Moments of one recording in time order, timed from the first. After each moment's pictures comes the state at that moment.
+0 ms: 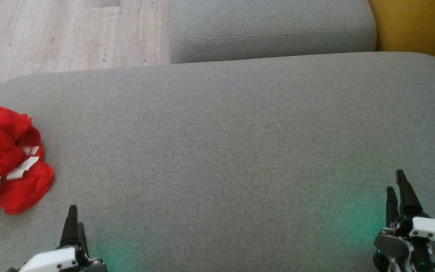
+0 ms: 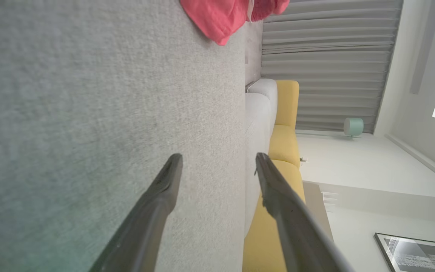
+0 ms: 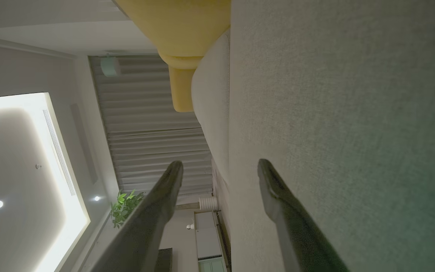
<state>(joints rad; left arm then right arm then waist) 0.00 0.04 0.07 0.35 -1.60 -0.12 0.11 -0.04 -0.04 -0.13 0.36 1.60 0.13 0.11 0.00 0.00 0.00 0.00</state>
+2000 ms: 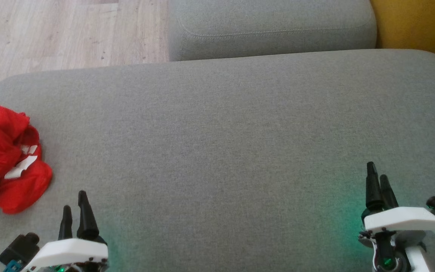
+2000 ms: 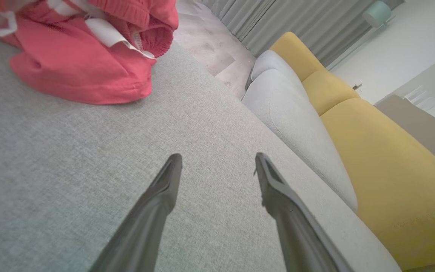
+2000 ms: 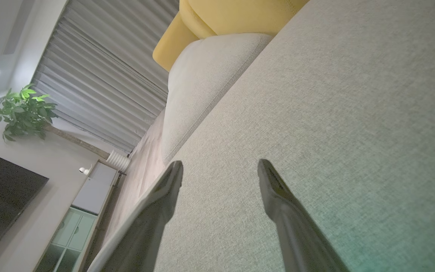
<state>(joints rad) -0.02 0.04 0.04 0.35 -0.83 -0.10 -0.07 -0.08 -0.04 -0.04 0.42 0.88 0.13 -0.07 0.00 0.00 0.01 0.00</state>
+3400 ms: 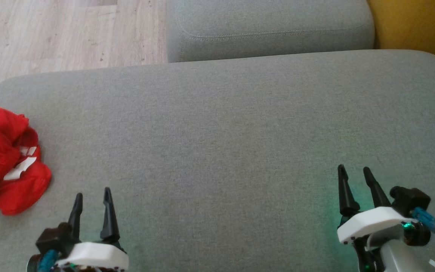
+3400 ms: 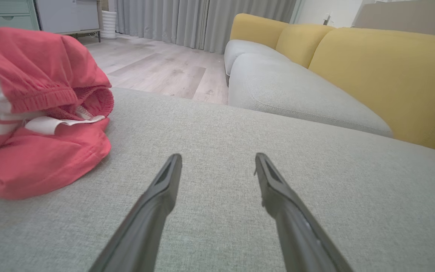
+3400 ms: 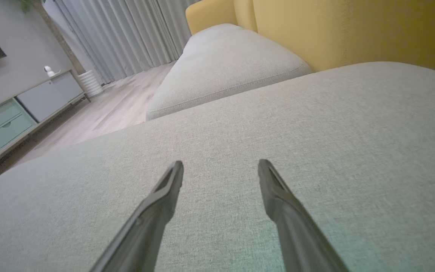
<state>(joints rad) -0.01 0.05 -0.02 0.37 -0.30 -0.08 -0.19 -0.11 -0.04 0.02 0.50 0.30 0.13 -0.19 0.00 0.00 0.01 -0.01</state>
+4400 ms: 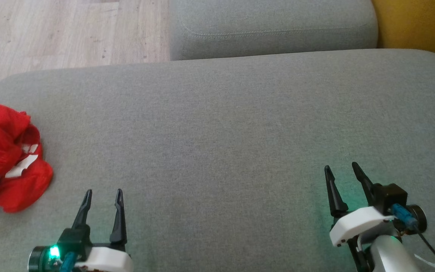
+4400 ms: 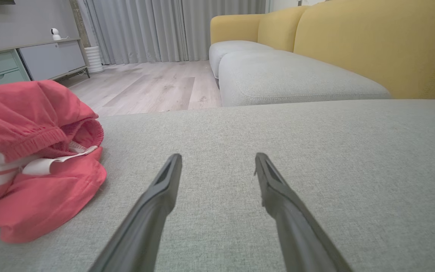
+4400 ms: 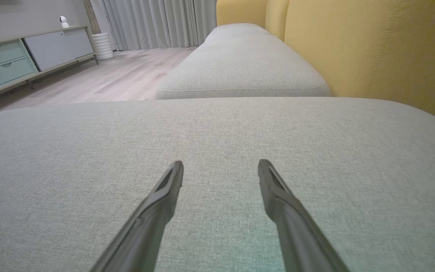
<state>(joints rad) -0.02 0.05 -0.03 0.38 -0.04 -0.06 -0.25 -0.15 -0.04 0.04 0.57 0.04 0.13 -0.25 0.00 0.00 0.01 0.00</state>
